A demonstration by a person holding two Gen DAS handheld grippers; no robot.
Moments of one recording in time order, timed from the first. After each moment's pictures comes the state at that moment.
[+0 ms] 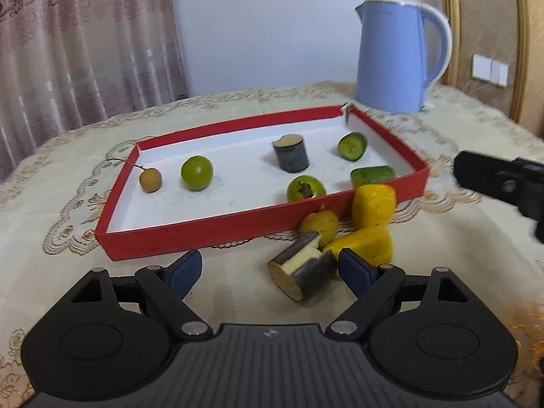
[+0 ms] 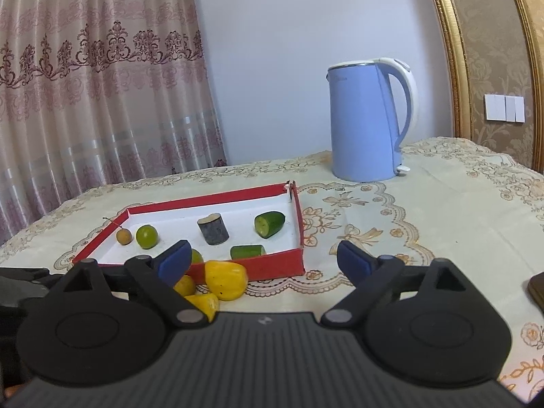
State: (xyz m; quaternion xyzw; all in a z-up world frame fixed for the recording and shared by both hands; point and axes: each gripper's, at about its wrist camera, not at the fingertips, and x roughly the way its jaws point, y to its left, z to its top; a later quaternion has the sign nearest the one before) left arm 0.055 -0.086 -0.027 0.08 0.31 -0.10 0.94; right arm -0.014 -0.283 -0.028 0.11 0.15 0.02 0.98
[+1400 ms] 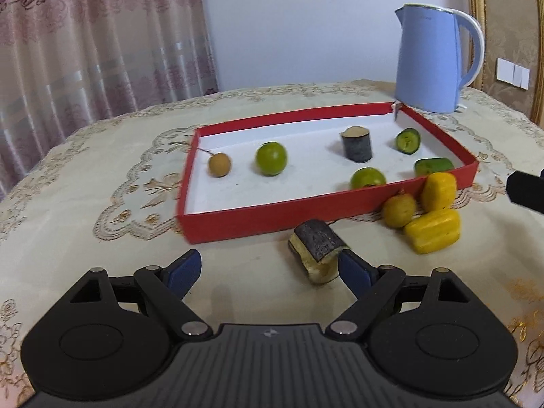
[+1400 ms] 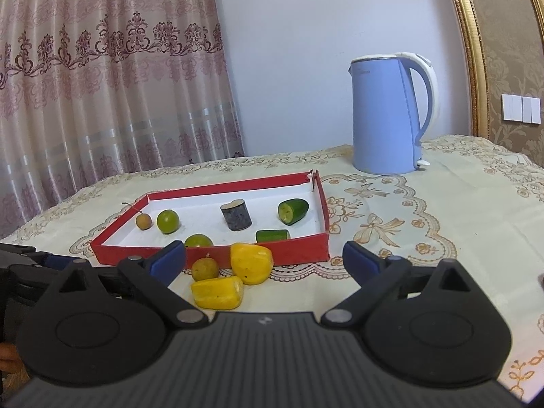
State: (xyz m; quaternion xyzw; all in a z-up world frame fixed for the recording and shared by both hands) left arm 0.050 -0.017 -0.025 0.08 0.31 -0.06 0.95; right arm -0.018 -0.266 -0.032 0.09 0.15 0.05 0.98
